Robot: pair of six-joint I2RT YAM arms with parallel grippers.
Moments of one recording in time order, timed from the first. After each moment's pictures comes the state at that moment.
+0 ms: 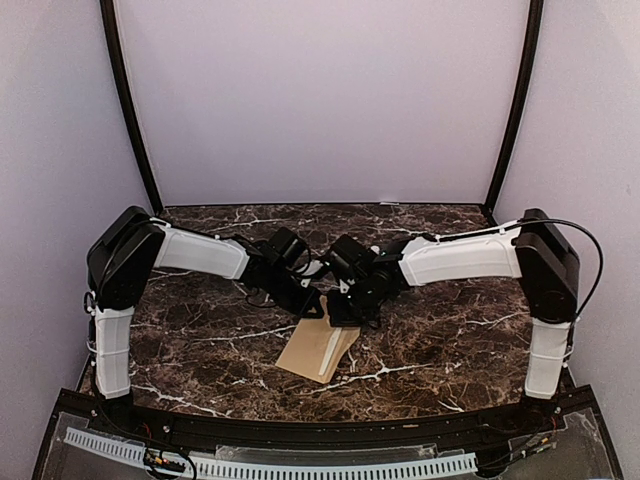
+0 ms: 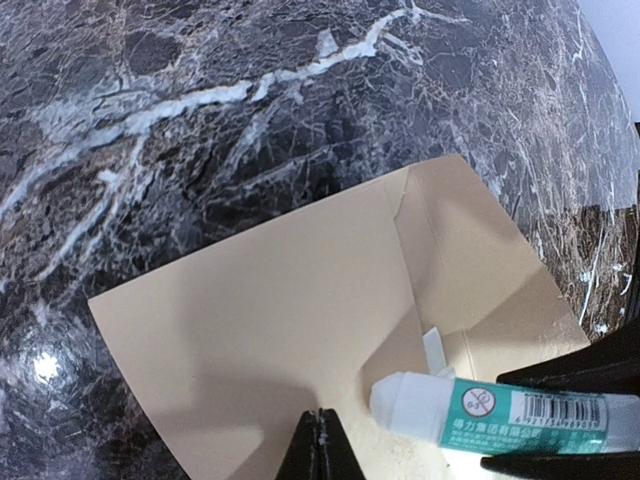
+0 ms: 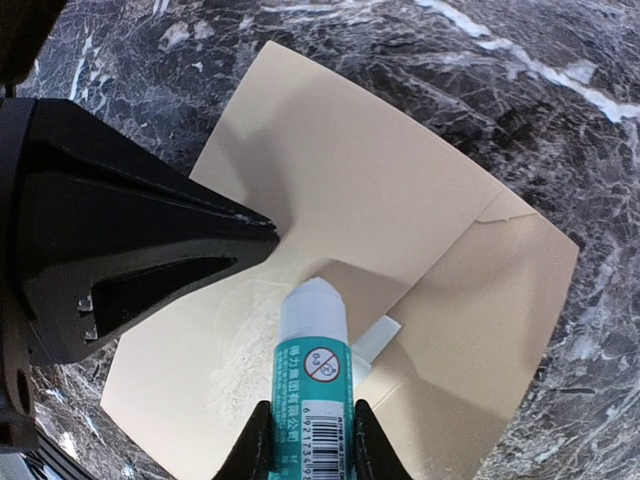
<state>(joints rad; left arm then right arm) -0.76 2.08 1.34 -0.31 0.39 -0.20 0.98 1.96 1.38 -0.59 -0.01 0.78</state>
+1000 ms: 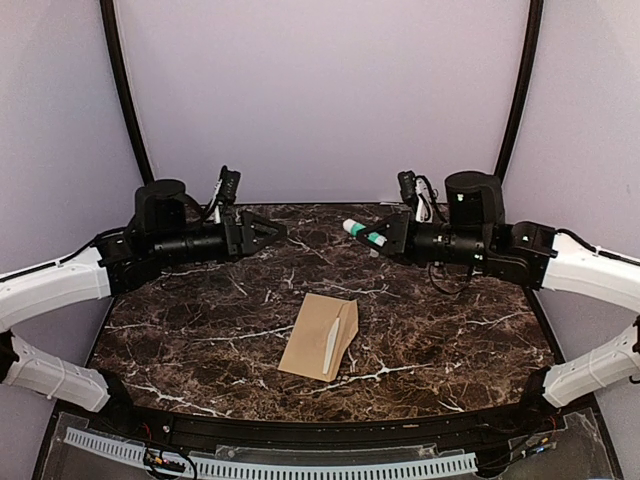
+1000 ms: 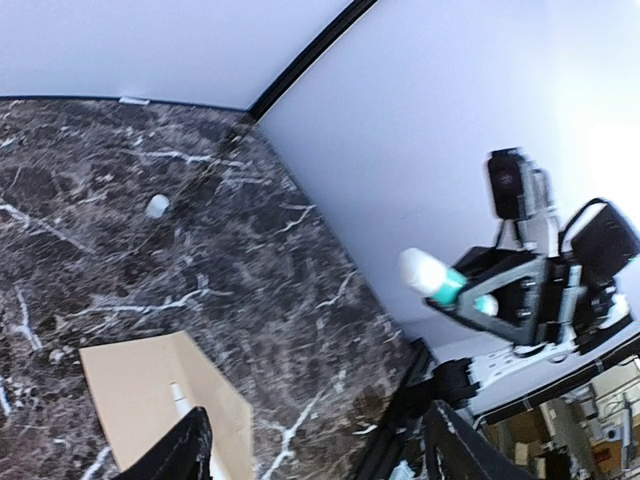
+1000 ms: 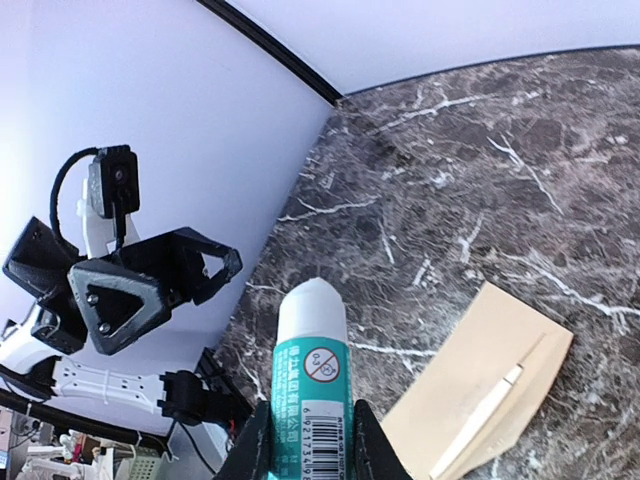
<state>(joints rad) -0.73 1.21 0.92 0.01 0.35 -0.68 0.92 1.20 1.05 -0.21 -0.11 0.79</state>
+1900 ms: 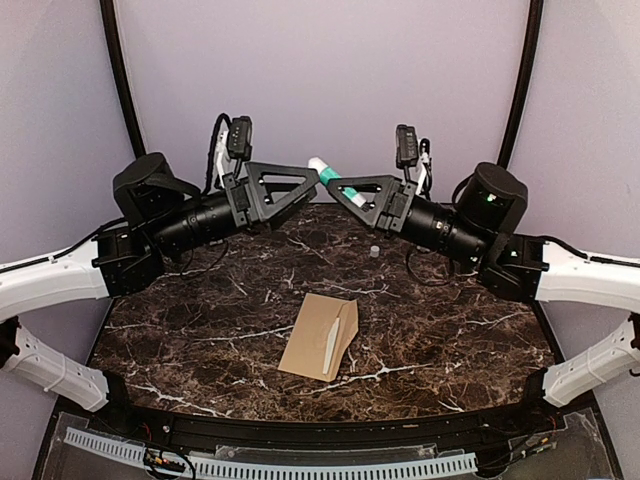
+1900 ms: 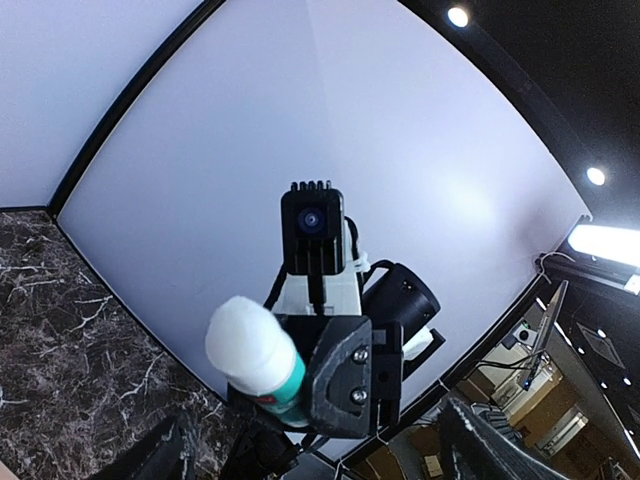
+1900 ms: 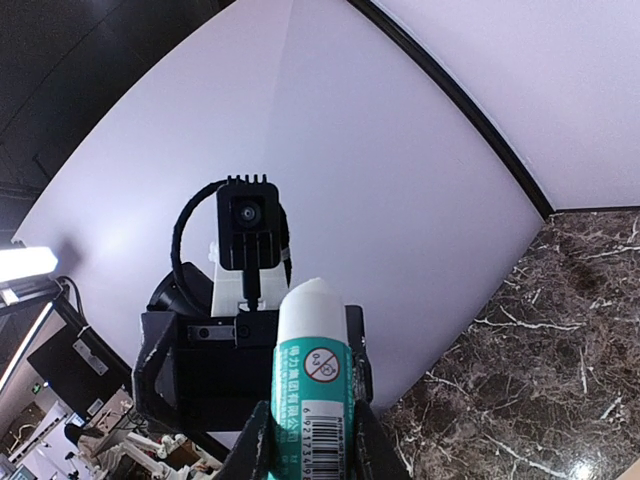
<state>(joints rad) -1.00 1.22 1.08 0.35 0.29 -0.84 1.07 1.24 1.04 0.42 -0.16 0.81</state>
